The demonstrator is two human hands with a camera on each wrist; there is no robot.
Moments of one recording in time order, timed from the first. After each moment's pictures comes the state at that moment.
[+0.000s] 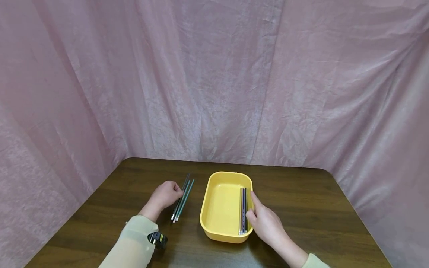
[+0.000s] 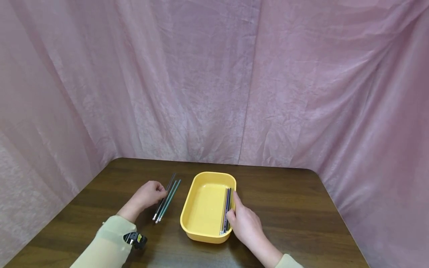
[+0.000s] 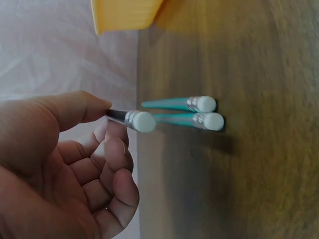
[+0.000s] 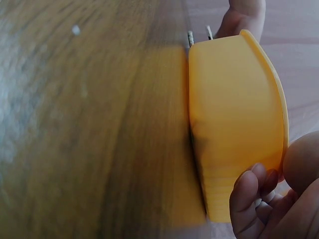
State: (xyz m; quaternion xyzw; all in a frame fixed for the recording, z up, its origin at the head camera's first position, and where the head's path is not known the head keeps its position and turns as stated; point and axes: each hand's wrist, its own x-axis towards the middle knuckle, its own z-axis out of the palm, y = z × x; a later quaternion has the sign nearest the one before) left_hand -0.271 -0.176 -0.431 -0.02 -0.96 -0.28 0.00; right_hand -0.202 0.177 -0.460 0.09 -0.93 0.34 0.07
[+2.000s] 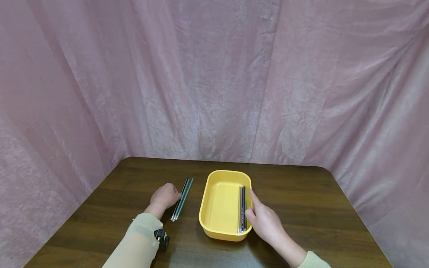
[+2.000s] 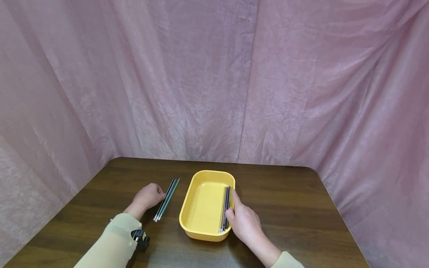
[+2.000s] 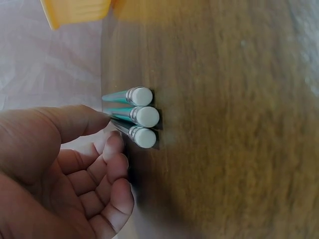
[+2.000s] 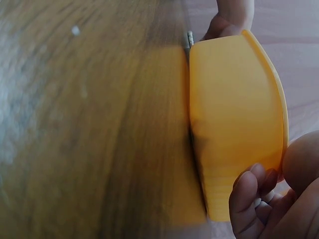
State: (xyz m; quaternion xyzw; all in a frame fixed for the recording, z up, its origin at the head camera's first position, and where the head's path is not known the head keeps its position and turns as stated) left_hand -0.287 -0.177 -0.456 0.02 -0.98 -0.22 -0.03; right_hand -0.204 0.178 -0.457 0.09 -0.94 0.33 0.07
